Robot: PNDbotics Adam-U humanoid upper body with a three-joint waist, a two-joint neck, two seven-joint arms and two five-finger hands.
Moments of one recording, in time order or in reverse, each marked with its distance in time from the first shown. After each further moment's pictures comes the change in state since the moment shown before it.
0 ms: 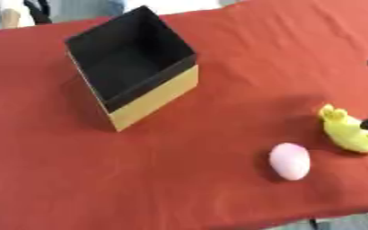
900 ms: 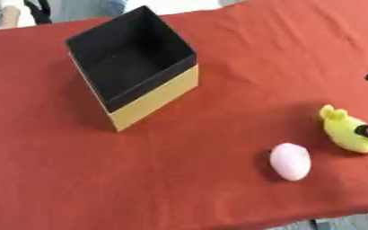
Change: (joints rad) left arm 0.007 0.000 0.005 0.000 -0.003 0.002 0.002; right arm 0.066 0.006 -0.007 0.000 -0.058 -0.033 -0.047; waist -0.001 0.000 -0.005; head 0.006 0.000
